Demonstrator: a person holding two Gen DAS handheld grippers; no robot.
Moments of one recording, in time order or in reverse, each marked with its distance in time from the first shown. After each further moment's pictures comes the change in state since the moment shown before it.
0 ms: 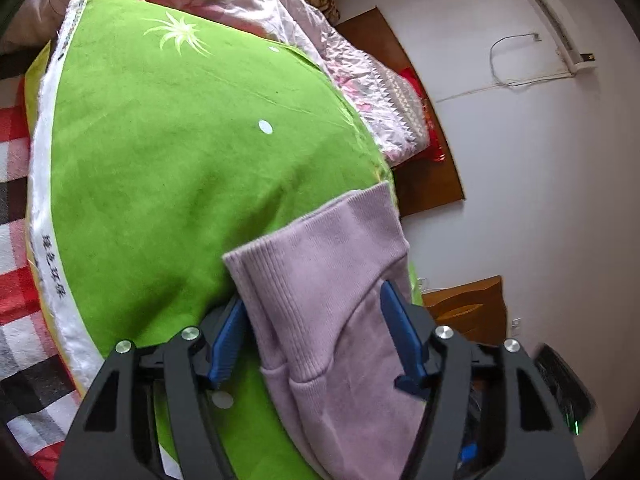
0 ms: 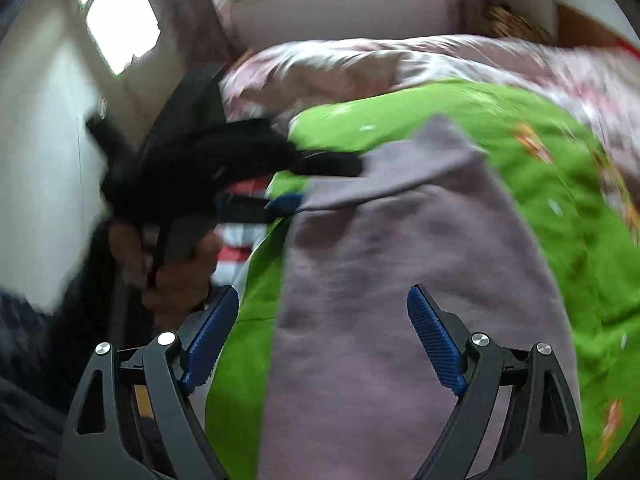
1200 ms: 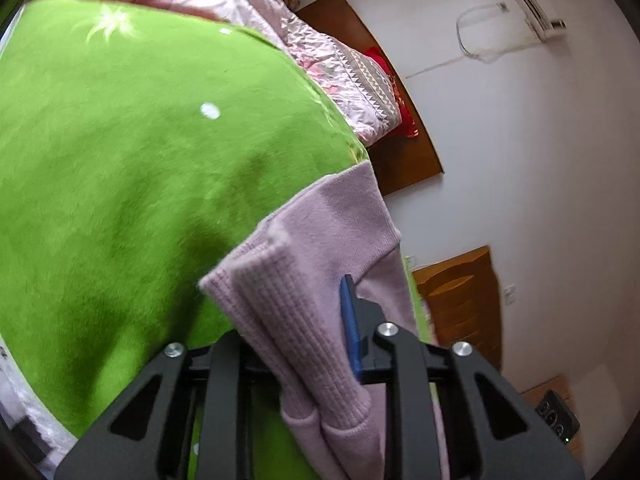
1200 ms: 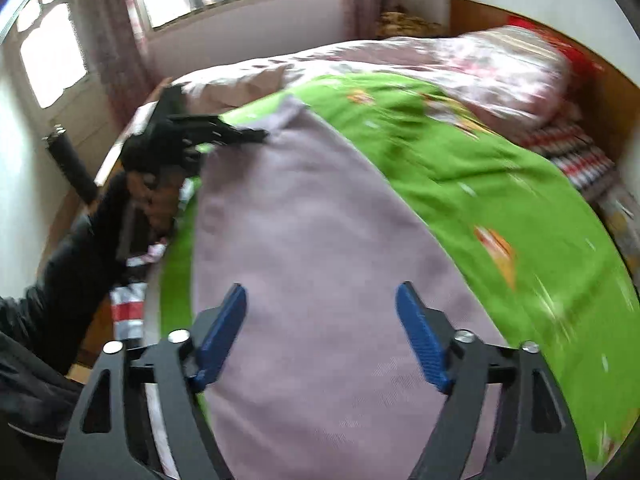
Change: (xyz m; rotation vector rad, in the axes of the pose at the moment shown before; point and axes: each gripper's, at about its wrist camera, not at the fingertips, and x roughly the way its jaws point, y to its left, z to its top) left arm 0.037 -0.010 0.005 0.140 0.030 -0.084; right arm -0.138 -0.027 -0.141 0.279 -0.088 -0.315
